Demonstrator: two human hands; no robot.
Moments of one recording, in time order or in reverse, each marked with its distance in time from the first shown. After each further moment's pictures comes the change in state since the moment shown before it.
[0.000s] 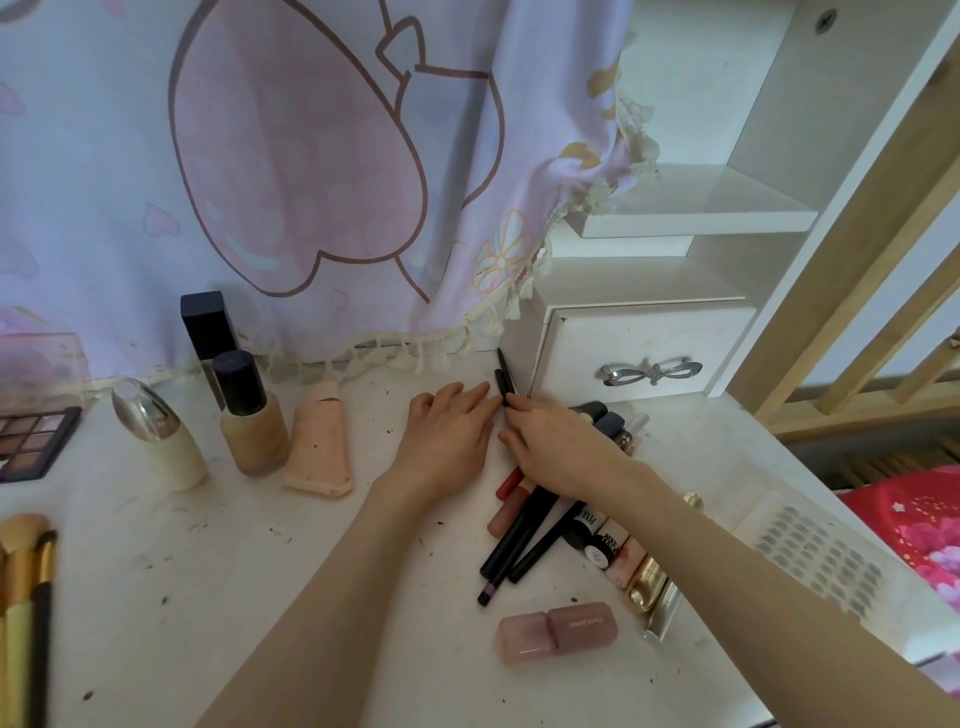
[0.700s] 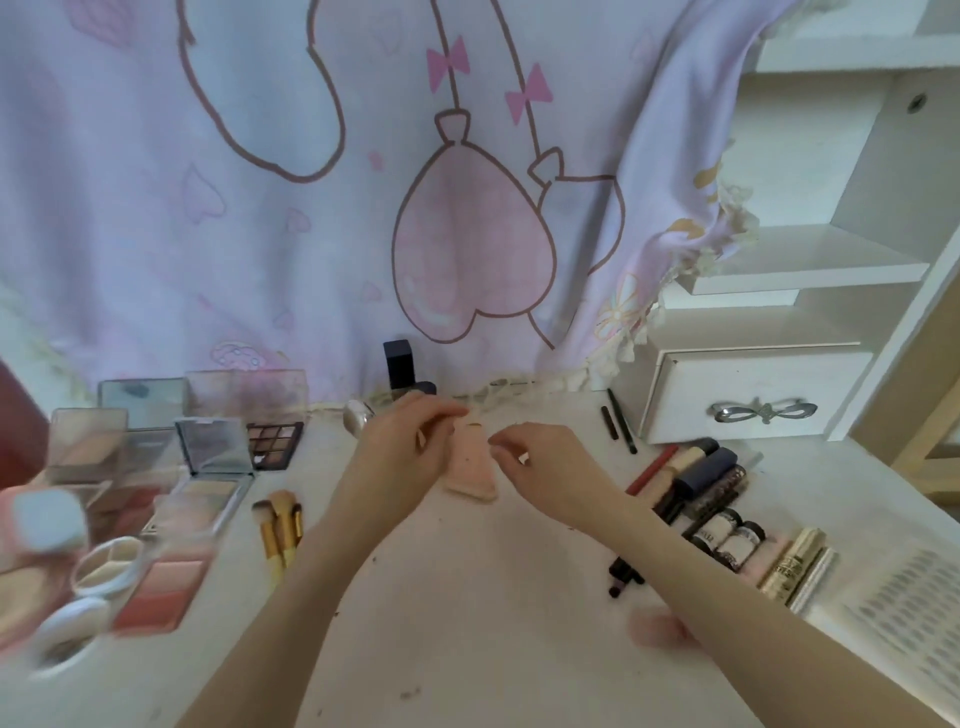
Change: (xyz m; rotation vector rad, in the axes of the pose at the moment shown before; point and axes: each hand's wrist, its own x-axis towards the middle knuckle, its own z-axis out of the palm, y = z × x) left_hand -0.141 -0.051 -0.141 -0.304 0.538 -0.078; right_hand -0.007 -0.123 -0.016 0.406 0.197 -0.170
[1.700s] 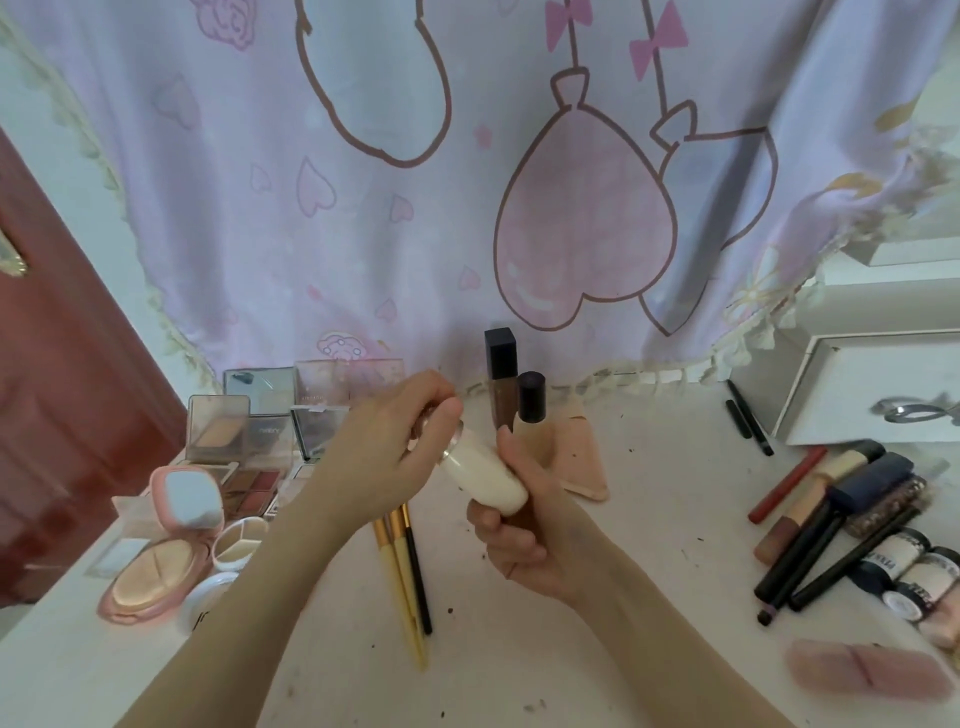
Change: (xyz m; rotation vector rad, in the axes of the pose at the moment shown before) left_hand -0.010 -0.038 -0.083 0.125 -0.080 0.115; right_hand 0.005 -0.080 0.070 1.889 -0.657 0.380
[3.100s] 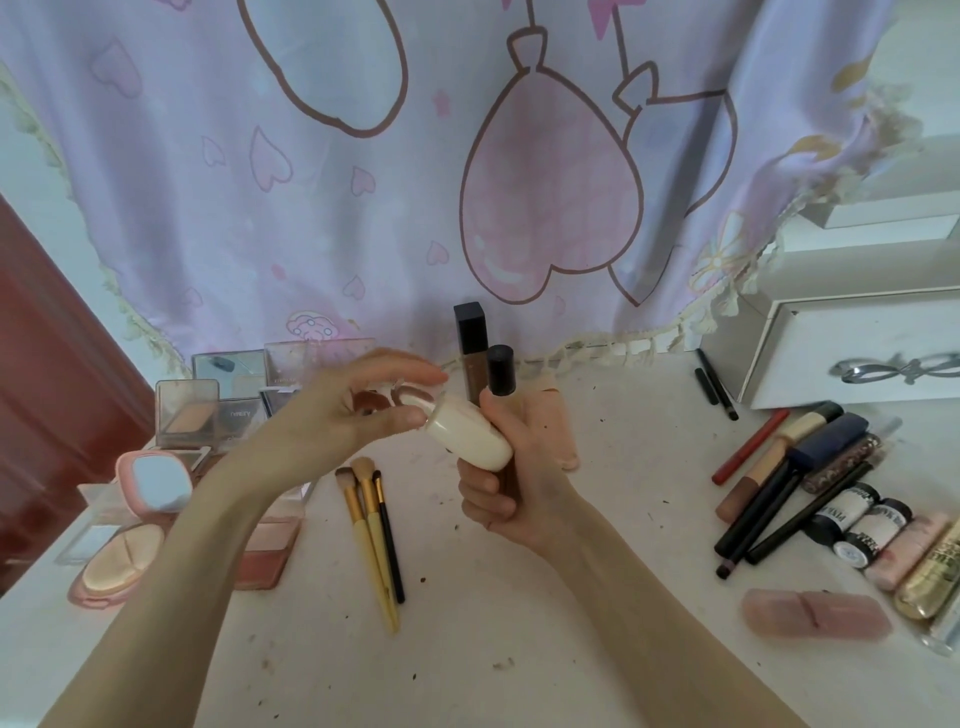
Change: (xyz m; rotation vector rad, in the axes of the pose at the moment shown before) left_hand 0.004 -0.002 -0.018 -0.451 -0.300 -0.247; right_hand 0.004 -0.004 -0.013 -0.111 0.095 -0.130
